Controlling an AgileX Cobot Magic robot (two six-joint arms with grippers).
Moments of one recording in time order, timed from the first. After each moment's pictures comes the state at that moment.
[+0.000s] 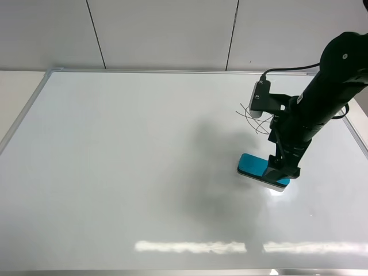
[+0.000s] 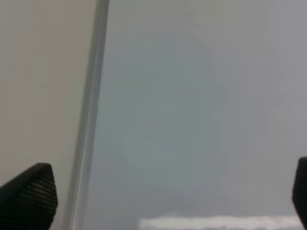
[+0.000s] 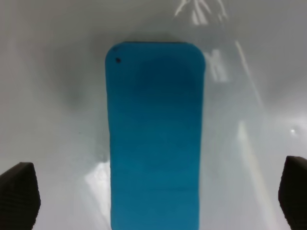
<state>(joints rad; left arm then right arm) -0.08 -0.01 -0.51 0.09 1.06 -0.08 0.33 1.66 -0.87 0.21 0.70 -1.06</state>
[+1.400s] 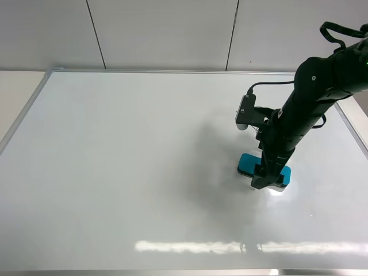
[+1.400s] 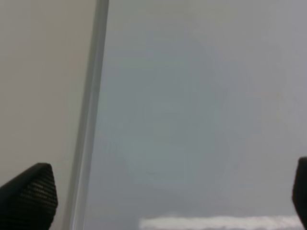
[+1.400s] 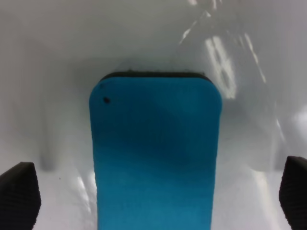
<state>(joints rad) -0.08 -0.01 -0.51 0.08 1.06 -0.08 0.38 1.79 -0.87 0.17 0.59 -0.98</state>
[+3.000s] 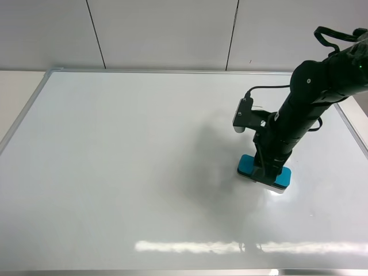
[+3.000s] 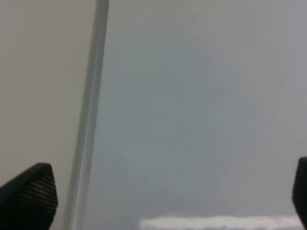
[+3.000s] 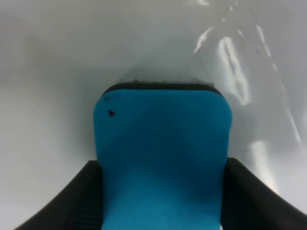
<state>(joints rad) -0.08 -0.01 -0.51 0.08 1.06 -0.08 0.39 1.81 -0.87 0.20 0.60 -0.98</state>
